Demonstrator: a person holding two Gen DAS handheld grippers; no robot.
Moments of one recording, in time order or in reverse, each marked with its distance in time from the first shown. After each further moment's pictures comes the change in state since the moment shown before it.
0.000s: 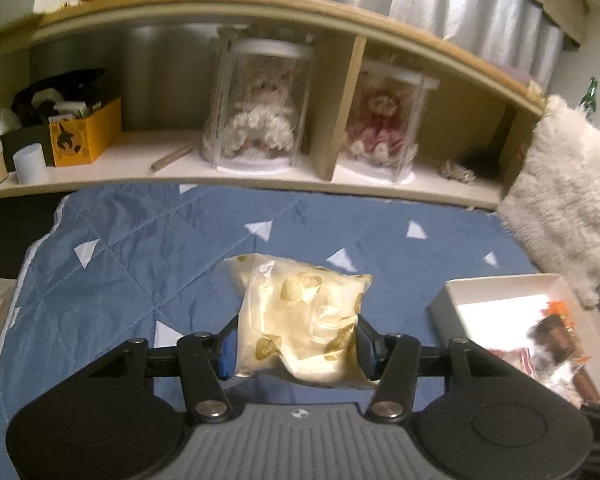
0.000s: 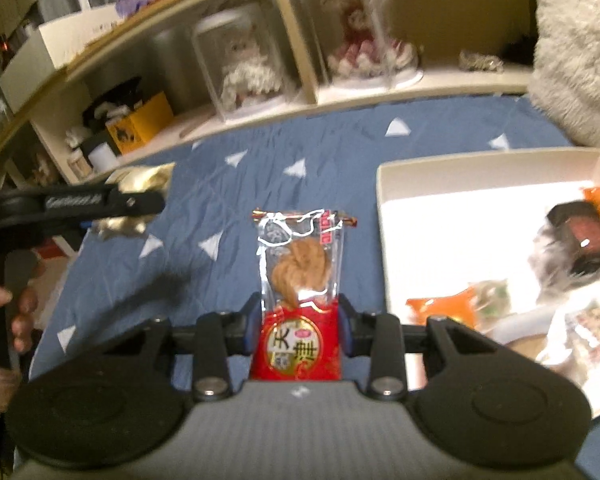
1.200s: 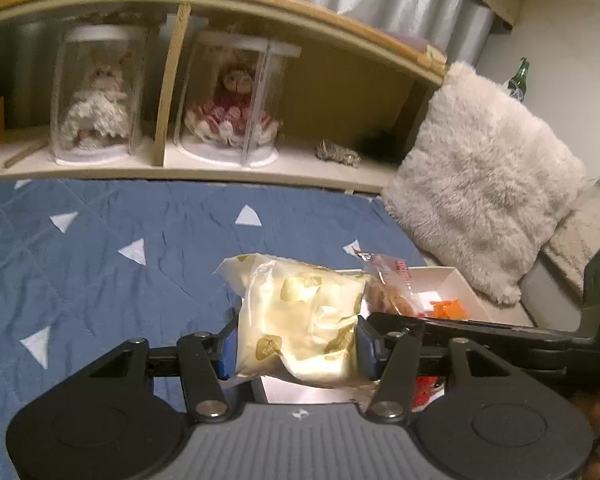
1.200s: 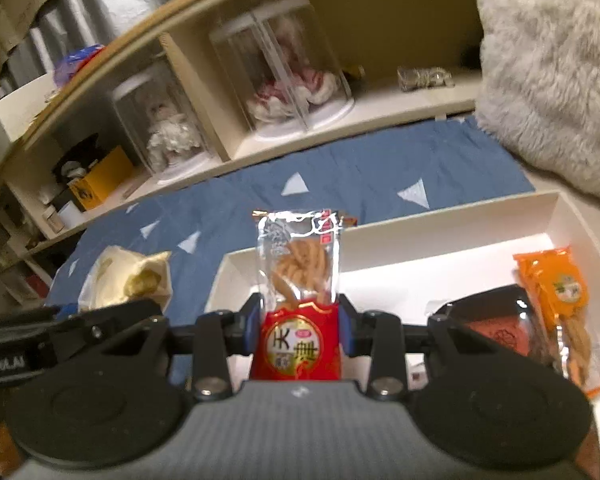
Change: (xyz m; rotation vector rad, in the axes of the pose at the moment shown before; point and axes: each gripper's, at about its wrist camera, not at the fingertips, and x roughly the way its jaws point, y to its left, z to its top) left arm 0.062 -0.164 -0.015 0.017 0.023 -0.207; right arm 0.041 -0.167 0.064 0.069 -0.049 0.052
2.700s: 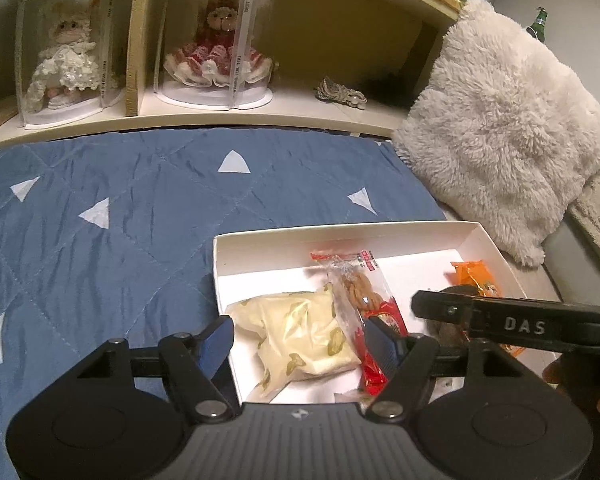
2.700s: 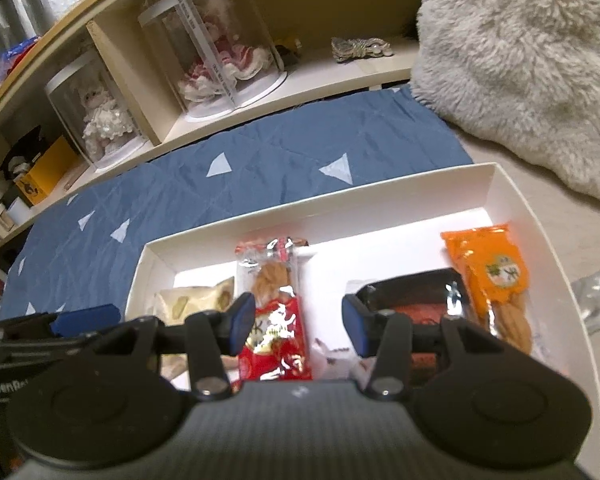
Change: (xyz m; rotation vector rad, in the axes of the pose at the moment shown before) left arm 0.055 -0.011 -0.003 0.025 0.153 0.025; right arm -0.002 -0.027 0.003 0.049 0.064 -0.171
